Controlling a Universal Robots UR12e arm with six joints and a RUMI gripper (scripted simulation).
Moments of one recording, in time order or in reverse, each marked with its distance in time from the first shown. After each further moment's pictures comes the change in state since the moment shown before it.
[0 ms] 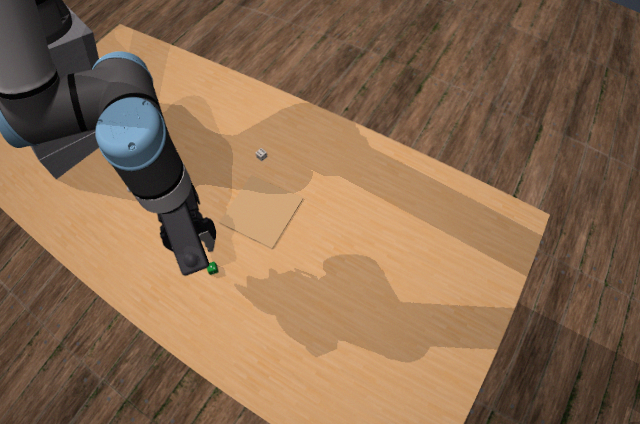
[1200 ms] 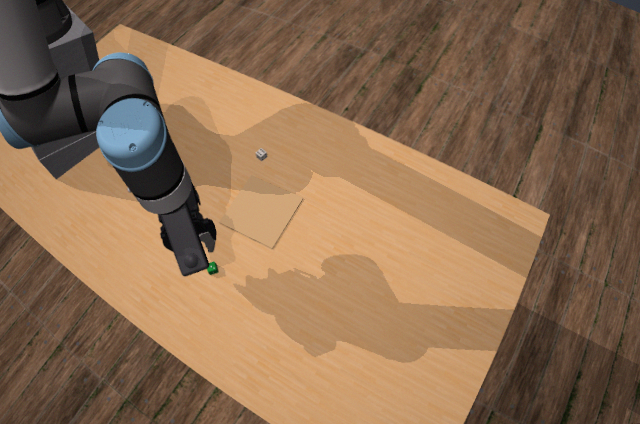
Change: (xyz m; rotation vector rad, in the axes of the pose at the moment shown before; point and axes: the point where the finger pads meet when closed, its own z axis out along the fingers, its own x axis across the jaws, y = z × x) arm 0.000 0.000 0.002 0.000 0.000 0.009
